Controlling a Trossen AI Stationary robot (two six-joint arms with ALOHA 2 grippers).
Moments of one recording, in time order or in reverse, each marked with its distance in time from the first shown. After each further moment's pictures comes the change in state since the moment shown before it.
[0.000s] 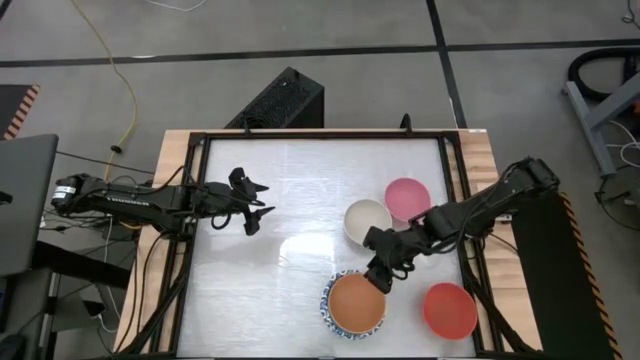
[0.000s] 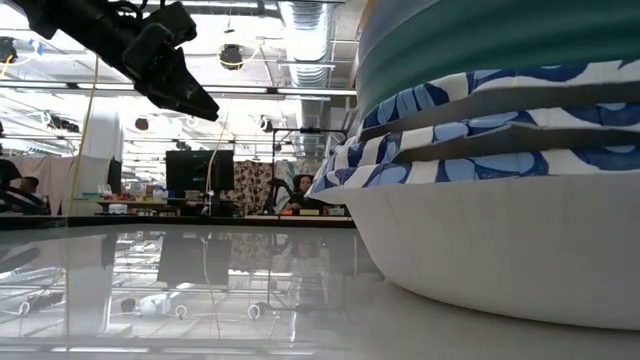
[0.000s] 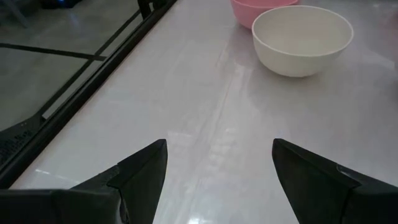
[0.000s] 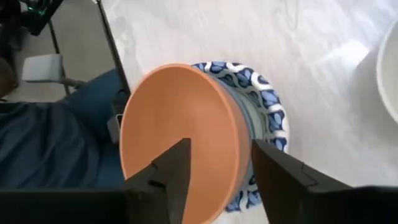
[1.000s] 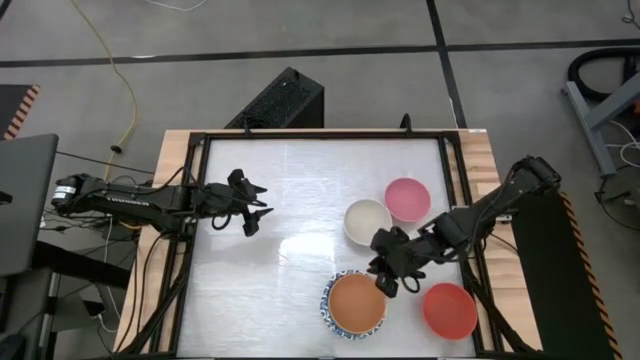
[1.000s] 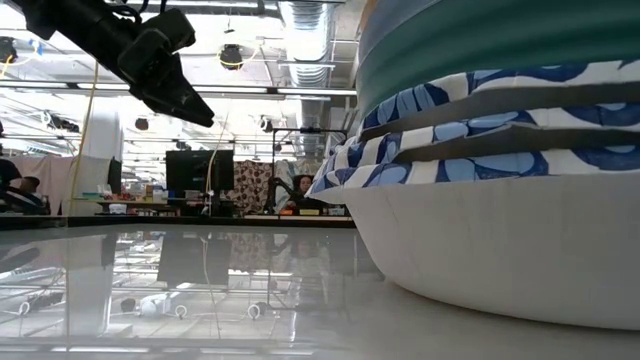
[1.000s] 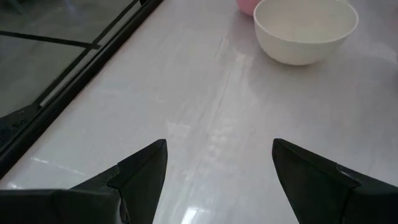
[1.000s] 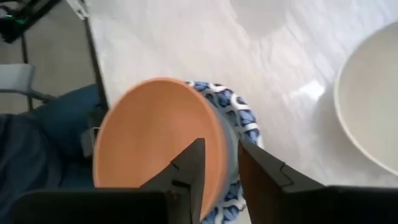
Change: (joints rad) left arm 0.000 0.000 0.000 -0.046 0.007 -0.029; right arm 0.098 -0.026 0.000 -0.034 0.228 -0.030
